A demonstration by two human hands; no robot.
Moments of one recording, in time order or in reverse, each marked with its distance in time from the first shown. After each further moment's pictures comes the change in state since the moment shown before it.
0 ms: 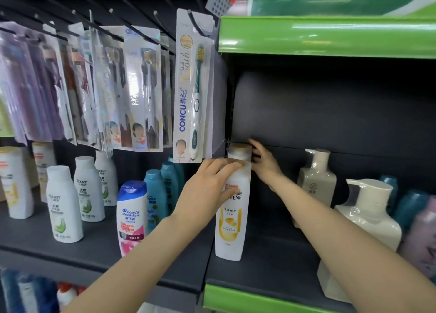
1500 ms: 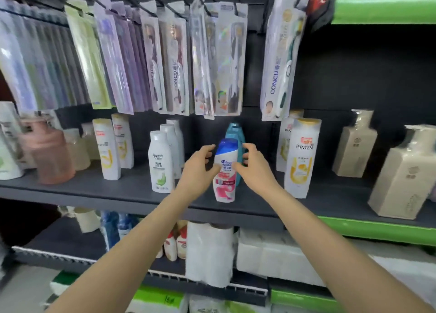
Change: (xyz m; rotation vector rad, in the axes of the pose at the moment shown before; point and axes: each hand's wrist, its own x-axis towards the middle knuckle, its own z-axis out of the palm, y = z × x) left_hand -0.125 -0.127 -0.109 -0.464 -0.197 -0.510; right_hand -0.158 -0.116 0.197 -0.196 -0.019 0.106
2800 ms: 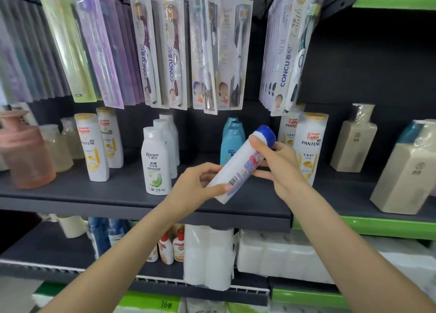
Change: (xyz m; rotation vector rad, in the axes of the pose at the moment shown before) left_hand -0.024 -0.011 -0.021 -0.390 -0.295 -0.024; right_hand -0.005 -0.010 -0.018 0.719 0.179 0.284
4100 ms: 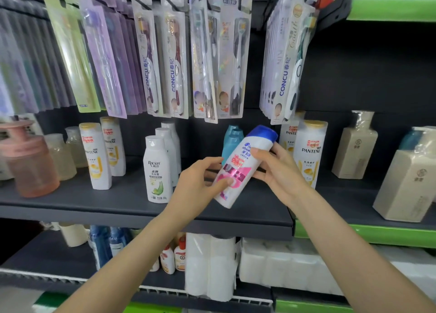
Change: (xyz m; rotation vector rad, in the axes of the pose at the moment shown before) left_hand 0.006 0.011 0.004 0.221 0.183 0.141; right_hand 0.004 0.001 -0.006 0.164 -0.241 -0.079
